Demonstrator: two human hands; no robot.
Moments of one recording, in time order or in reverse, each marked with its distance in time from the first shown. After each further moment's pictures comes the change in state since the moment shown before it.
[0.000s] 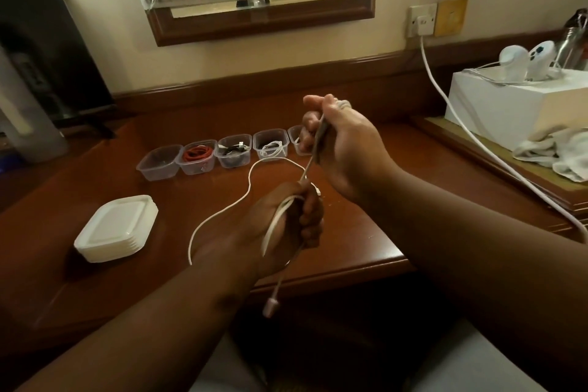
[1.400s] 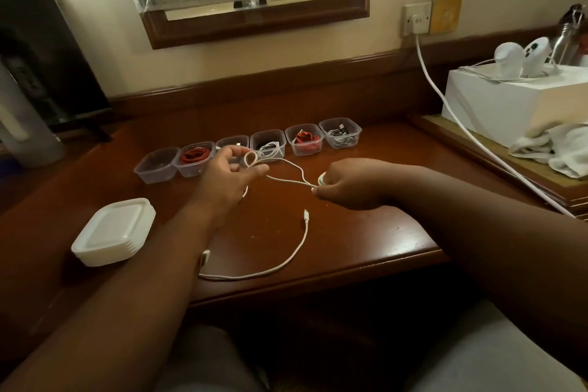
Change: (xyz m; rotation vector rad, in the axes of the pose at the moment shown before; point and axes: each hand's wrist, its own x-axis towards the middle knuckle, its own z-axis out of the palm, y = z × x) left_hand 0.012 0.041 -0.067 0.696 0.667 0.200; right_hand -0.004 -0.011 -0.038 -1.785 -0.469 0.397
